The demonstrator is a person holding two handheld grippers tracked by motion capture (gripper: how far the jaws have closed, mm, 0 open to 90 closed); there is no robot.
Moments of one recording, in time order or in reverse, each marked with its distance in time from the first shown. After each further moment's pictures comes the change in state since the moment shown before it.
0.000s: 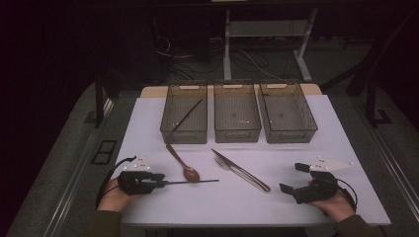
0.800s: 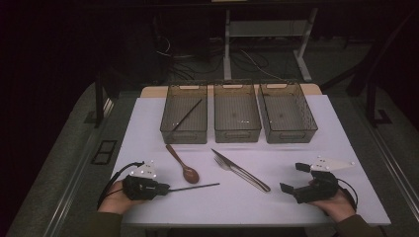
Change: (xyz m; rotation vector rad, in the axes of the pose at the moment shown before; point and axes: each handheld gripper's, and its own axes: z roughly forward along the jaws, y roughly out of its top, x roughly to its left) left arm -0.016 0.002 0.006 0.077 -0.114 0.084; right arm -0.001 0.000 -0.001 -0.002 -0.002 0.004
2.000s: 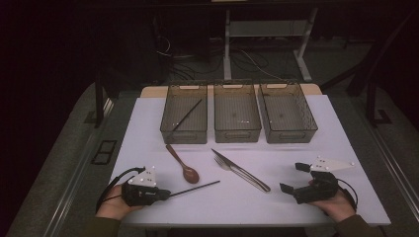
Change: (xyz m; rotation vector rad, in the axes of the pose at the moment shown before) left arm -0.017 0.005 -0.006 -0.009 -0.017 0.083; right arm 0.001 0.000 0.000 -0.003 0.000 -0.015
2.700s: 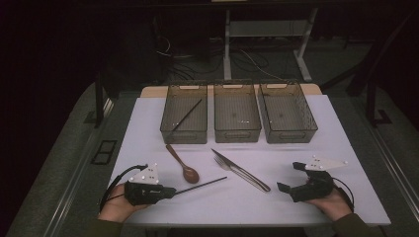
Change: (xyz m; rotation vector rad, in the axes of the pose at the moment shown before) left arm -0.010 0.021 -0.004 -0.067 -0.003 -0.019; right arm -0.003 -0.002 0.012 0.029 -0.022 -0.007
